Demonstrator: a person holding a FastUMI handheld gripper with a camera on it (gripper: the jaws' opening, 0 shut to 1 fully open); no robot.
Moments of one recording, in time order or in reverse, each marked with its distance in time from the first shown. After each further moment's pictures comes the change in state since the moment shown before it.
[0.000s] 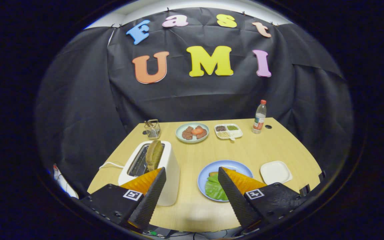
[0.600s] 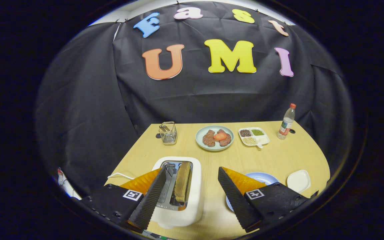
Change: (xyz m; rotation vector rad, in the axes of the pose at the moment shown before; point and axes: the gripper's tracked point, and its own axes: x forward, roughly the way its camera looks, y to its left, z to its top) arm 0.097 0.076 0.027 -0.025 0.086 0.079
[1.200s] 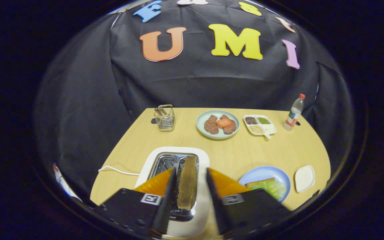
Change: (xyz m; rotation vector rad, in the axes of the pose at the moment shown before) arm 0.048 0.010 -0.027 -0.025 0.101 -0.031
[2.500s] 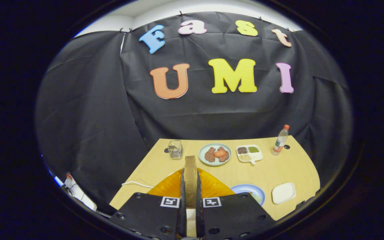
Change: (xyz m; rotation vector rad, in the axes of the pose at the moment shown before) arm -0.176 -0.040 0.086 0.013 -0.223 0.072
